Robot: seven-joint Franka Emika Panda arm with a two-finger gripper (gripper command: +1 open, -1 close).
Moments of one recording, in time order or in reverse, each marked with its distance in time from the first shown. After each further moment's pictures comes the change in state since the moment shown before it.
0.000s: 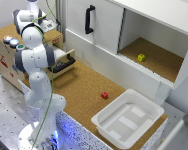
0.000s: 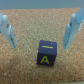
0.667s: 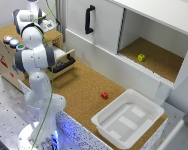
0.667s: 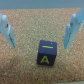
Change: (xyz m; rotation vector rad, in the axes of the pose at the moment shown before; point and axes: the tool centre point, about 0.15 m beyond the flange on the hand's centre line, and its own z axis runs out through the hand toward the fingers) arm -0.002 0.001 -0.001 -0.004 -0.006 -0.003
